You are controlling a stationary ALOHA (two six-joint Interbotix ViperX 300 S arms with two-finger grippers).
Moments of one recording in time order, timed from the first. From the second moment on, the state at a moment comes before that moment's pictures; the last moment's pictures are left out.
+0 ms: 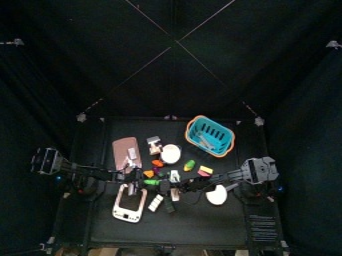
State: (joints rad) left arm -0.03 -0.28 1.14 -0.02 -0.44 0.00; right arm 0.08 0.19 0.42 -0.76 0.21 0.65
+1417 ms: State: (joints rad) left arm -0.35 -0.49 1.30 -0.38 -0.15 -0.01; right arm 0.08 0.18 0.45 -0.68 0.21 0.65
